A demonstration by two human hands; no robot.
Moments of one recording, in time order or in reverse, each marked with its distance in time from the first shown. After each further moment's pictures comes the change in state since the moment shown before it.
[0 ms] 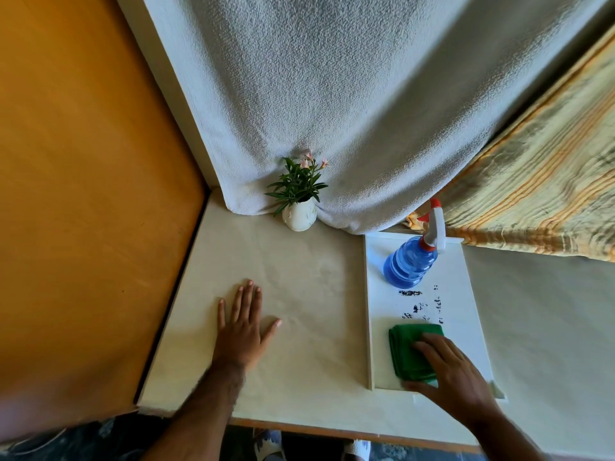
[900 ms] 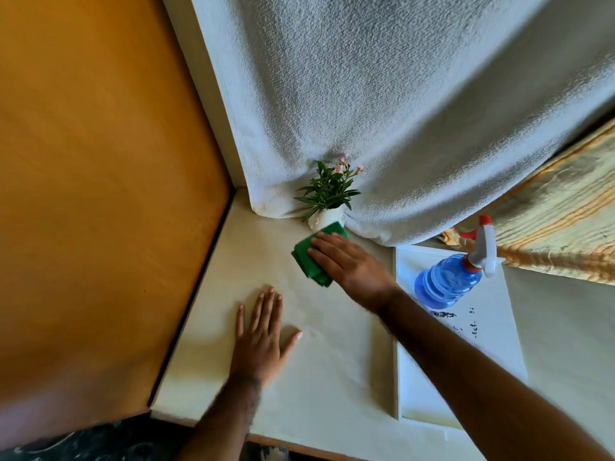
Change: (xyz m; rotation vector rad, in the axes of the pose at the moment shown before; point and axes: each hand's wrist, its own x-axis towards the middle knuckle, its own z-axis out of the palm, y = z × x) left_hand 0.000 -0.004 0.012 0.039 0.042 0.020; right_hand 0.236 -0.162 -0.056 0.039 0.384 -0.771
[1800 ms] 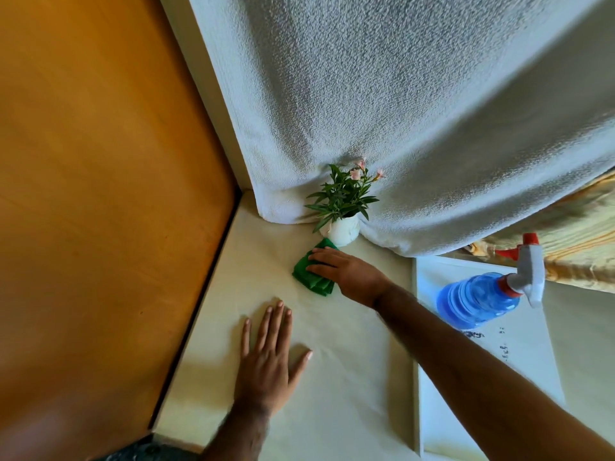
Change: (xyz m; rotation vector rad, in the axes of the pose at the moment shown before) left_hand 0.002 -0.010 0.015 -0.001 0.059 0.001; right_hand 0.030 0.042 0.073 0.324 -0.312 0.033
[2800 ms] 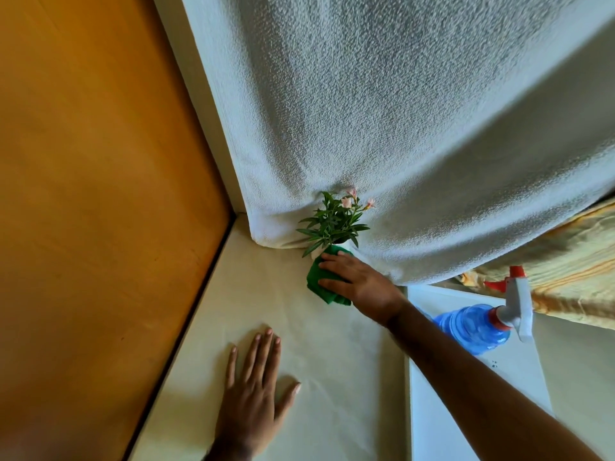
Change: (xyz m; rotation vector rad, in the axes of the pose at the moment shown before) left_hand 0.000 0.003 -0.005 0.031 -0.003 0.006; right_hand -0.016 0.033 -0.024 -0.165 0.211 -0.102
